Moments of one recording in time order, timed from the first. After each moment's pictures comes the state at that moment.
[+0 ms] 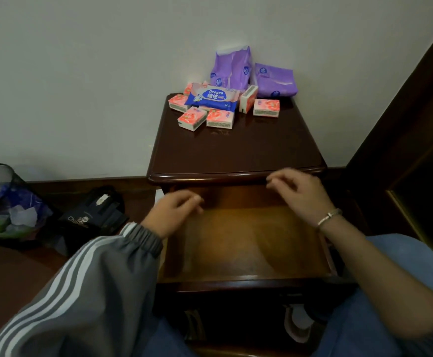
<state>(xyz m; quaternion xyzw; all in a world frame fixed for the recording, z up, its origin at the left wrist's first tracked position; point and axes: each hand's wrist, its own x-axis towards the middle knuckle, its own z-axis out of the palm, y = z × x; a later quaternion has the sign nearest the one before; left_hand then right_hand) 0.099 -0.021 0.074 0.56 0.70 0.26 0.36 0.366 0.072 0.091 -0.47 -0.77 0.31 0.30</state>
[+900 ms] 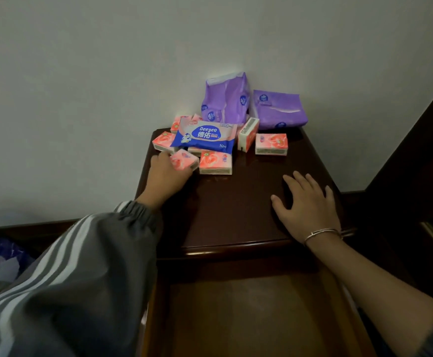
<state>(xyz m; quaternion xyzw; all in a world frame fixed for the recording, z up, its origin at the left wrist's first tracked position) 0.036 0.221 0.078 0.51 0.80 0.30 0.11 0.328 0.224 0.031 -0.64 -0.75 0.03 0.14</state>
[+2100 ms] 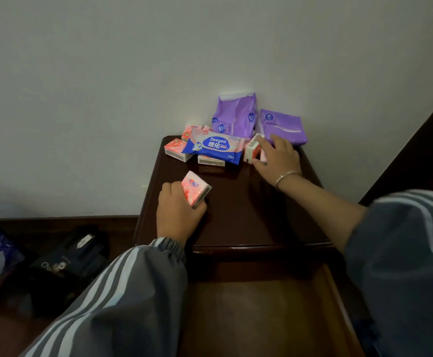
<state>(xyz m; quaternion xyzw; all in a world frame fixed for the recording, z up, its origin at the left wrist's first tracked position) 0.069 0.150 0.047 0.48 0.80 0.35 0.02 0.261 0.305 0.102 -0.55 -0.81 0.00 0.17</state>
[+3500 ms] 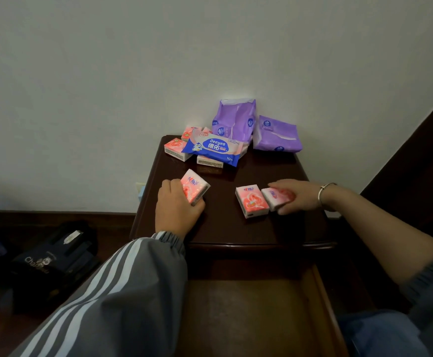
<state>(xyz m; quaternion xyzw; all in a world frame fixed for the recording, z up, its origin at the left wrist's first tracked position) 0.070 0.149 0.047 0.49 0.79 0.36 0.02 0.329 0.278 0.123 -0.48 -0.84 0.19 -0.16</state>
